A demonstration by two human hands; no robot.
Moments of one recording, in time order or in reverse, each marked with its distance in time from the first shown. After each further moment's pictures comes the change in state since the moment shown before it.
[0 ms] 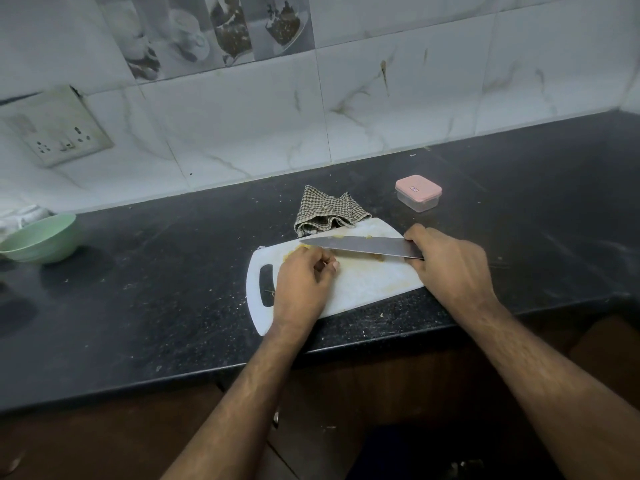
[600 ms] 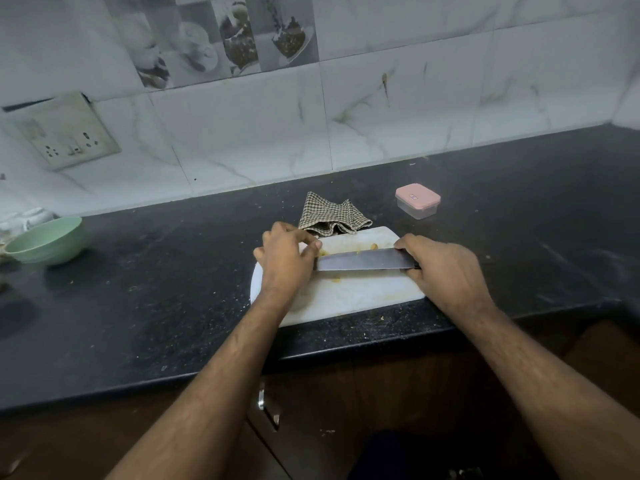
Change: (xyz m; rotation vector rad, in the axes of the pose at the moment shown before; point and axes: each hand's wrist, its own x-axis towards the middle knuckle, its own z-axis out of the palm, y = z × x) left_hand 0.042 0.000 -0.030 0.238 0.015 -0.122; right_hand -0.002 -0.002 0.000 0.090 0.073 -0.142
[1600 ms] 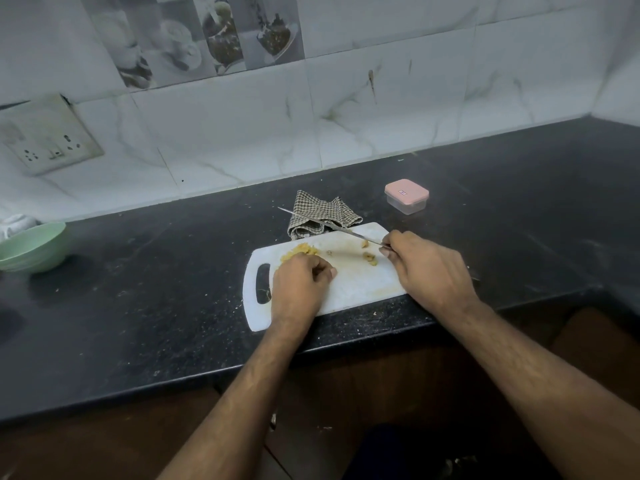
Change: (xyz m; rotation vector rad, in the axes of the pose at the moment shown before) left_hand -0.040 0.006 0.027 -0.112 -0.086 0.068; right_hand -0.003 -0.024 -0.018 0.023 -0.142 0.067
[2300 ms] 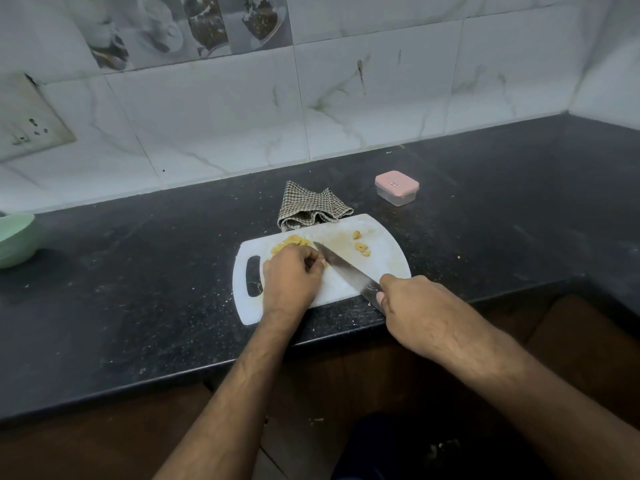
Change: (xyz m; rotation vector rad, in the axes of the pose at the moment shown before) left_hand 0.004 -0.005 0.003 -0.029 0.012 0.006; right_hand -0.047 -0.061 -0.056 0.069 -0.547 0.257
